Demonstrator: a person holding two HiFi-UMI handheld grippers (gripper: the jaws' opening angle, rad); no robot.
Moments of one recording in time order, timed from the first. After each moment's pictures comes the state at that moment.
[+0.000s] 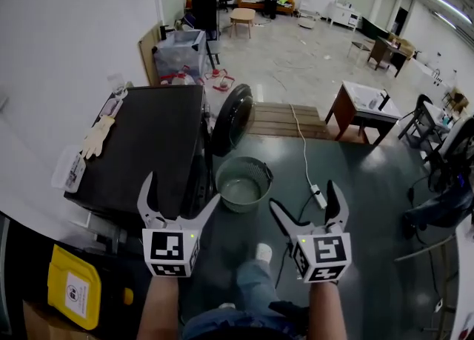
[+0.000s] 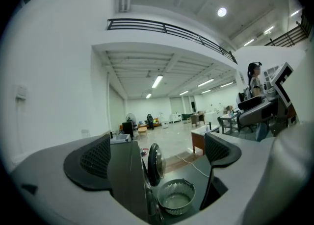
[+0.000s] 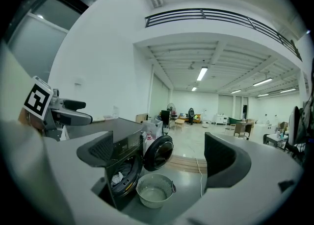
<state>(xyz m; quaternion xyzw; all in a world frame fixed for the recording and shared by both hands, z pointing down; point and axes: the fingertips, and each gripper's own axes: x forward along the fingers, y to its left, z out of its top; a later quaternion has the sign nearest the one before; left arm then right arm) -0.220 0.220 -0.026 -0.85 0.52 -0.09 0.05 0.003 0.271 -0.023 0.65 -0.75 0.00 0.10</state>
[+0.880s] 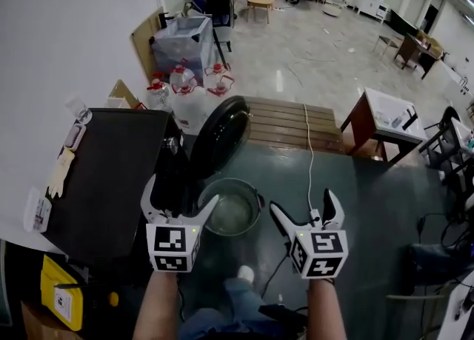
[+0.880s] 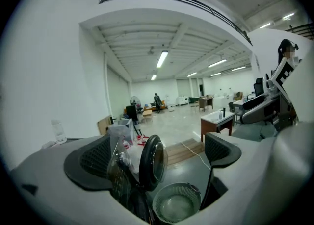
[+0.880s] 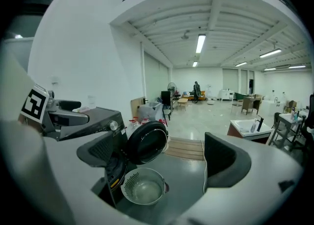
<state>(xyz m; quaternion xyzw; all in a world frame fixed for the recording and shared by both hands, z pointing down) -0.059 -0.039 0.037 -0.81 0.56 -0.18 -0.01 0.179 -0.004 0.056 0.61 -0.76 0.13 0.15</state>
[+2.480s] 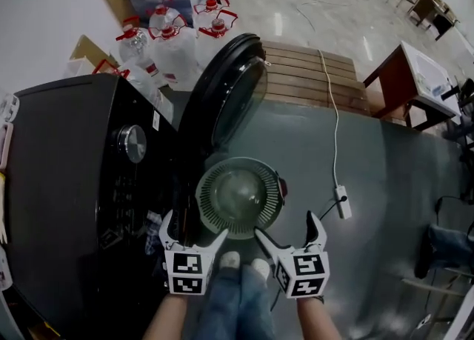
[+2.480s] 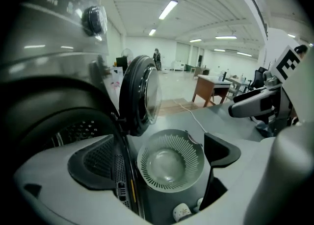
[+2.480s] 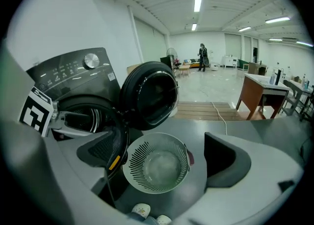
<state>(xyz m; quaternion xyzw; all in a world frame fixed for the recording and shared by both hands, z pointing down) -0.099 -0.106 0.413 -0.79 0.48 -0.33 -0.21 0.086 -0.089 0.390 0.57 -0.74 0.29 0.23</state>
